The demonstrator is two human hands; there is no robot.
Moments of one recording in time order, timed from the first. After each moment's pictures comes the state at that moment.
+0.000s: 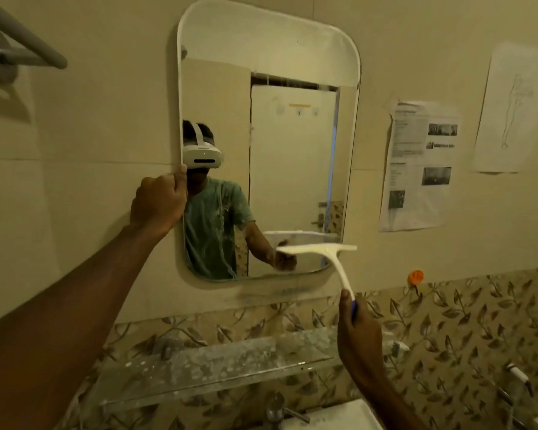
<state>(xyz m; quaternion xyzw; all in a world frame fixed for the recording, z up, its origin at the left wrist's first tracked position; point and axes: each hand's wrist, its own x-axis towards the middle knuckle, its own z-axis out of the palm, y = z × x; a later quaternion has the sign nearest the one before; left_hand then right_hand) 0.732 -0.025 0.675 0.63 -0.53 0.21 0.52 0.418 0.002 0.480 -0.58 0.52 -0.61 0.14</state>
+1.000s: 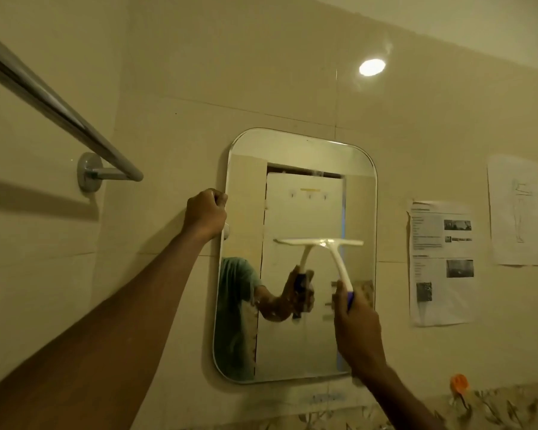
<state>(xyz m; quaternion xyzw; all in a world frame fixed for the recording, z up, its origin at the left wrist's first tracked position) 0.734 -0.023 0.799 0.55 -0.56 0.10 0.62 0.483 -0.033 0.637 -0.63 0.43 -0.65 0.06</state>
